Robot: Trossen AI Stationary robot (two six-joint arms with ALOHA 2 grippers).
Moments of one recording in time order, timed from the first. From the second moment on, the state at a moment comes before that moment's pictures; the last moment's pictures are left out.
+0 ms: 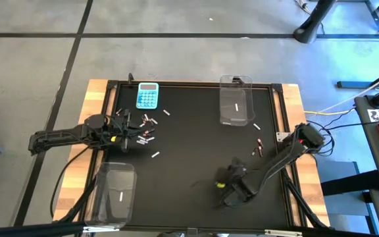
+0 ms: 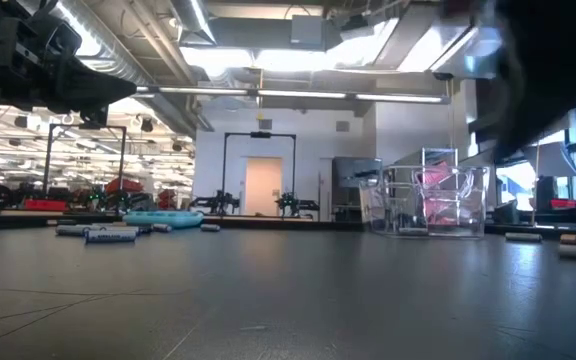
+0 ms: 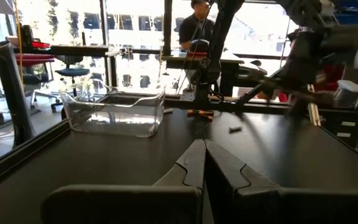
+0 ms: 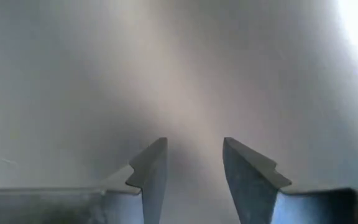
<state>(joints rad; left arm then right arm) 0.16 0.03 0.01 0.02 0.07 -0.03 0.66 1.87 1.36 -1.05 0.43 1.09</state>
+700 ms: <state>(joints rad) 0.16 0.03 0.01 0.02 0.07 -0.03 0.50 1.67 0.88 -1.23 0.08 1.39</state>
